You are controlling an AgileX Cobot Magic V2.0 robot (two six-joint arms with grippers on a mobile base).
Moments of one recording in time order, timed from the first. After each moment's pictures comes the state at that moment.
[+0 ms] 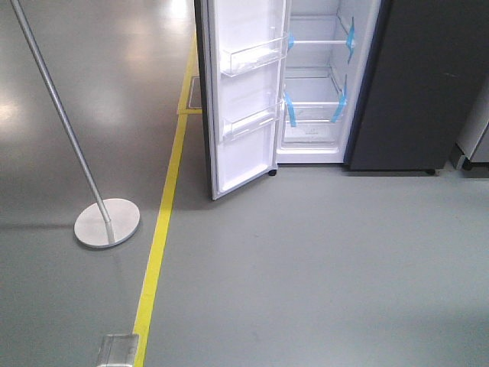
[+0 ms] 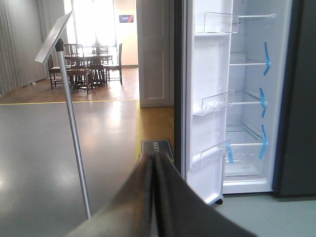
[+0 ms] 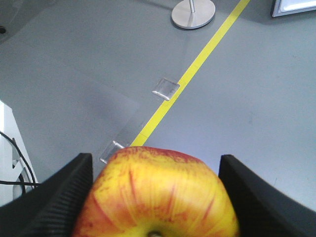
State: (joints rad) left arm -0.02 -0.01 0.02 -0.11 0.01 0.04; right arm 0.34 0.28 -0.59 0.40 1.16 -0.17
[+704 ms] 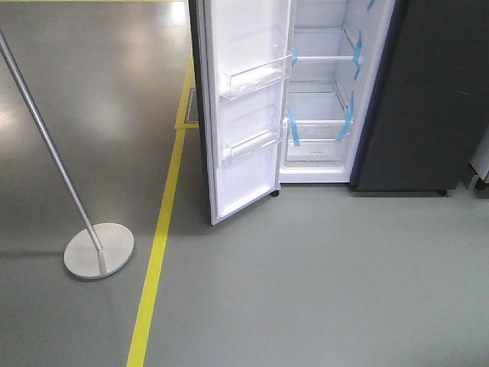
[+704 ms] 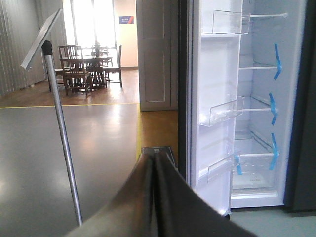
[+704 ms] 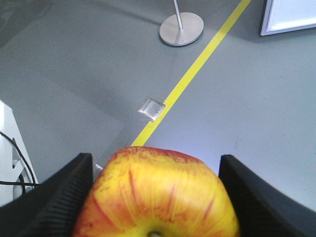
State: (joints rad) left arm -0.02 -0.01 0.02 -0.11 0.01 0.04; right arm 0.34 0.28 -0.59 0.40 1.16 -0.17
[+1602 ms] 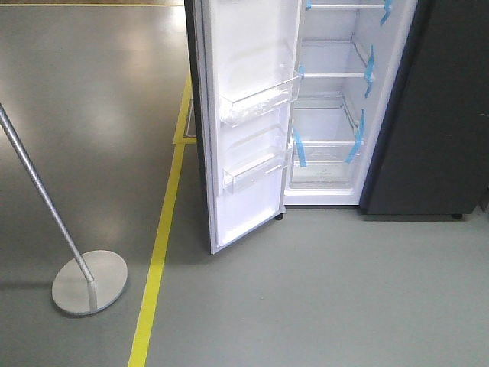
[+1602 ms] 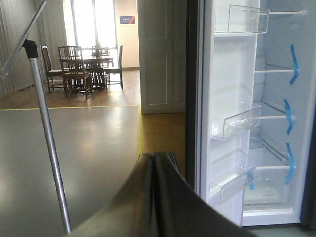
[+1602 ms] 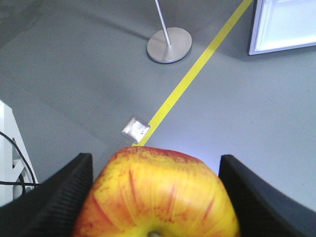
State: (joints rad) left arm -0.02 -0.01 0.02 -0.11 0.01 0.04; right arm 0.34 0.28 -0.59 0.40 1.16 -0.17
